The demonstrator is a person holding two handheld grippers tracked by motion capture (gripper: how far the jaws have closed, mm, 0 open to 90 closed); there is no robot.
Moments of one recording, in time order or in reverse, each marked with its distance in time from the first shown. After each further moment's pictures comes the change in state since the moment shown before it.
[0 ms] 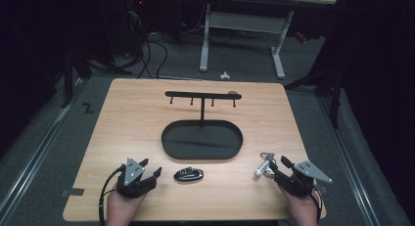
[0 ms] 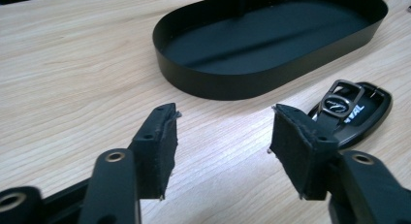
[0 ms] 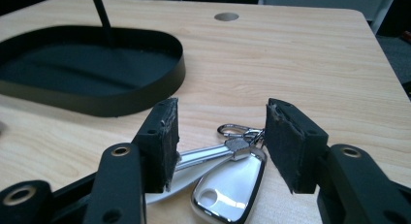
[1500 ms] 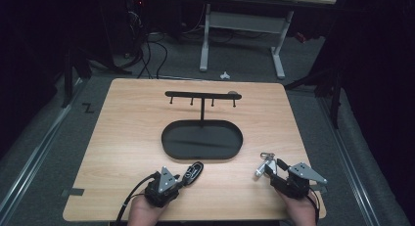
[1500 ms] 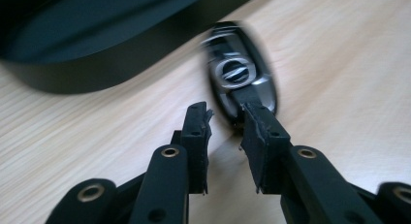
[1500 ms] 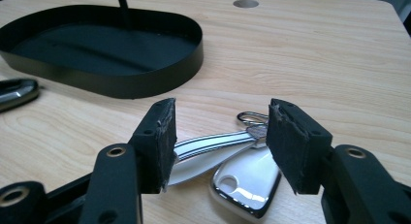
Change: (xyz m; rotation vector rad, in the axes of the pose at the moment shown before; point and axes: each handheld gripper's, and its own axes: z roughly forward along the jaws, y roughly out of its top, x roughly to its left) left arm -0.075 0.001 0.032 0.157 -0.193 0.186; right arm 0.009 -0.004 0.002 0.039 0.045 -0.039
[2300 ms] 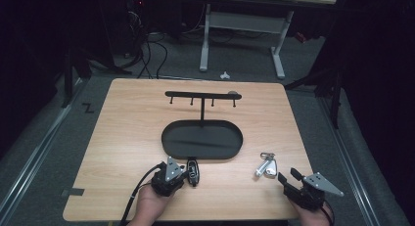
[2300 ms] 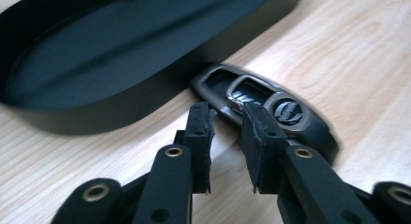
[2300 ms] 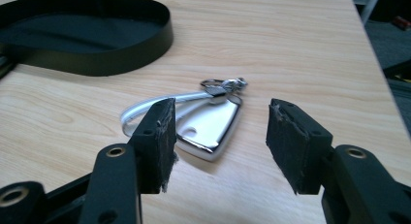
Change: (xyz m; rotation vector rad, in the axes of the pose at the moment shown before) left arm 0.013 0.020 0.021 -0.021 0.035 -0.008; right arm -0.020 -0.021 -0.036 0.013 -0.079 0.047
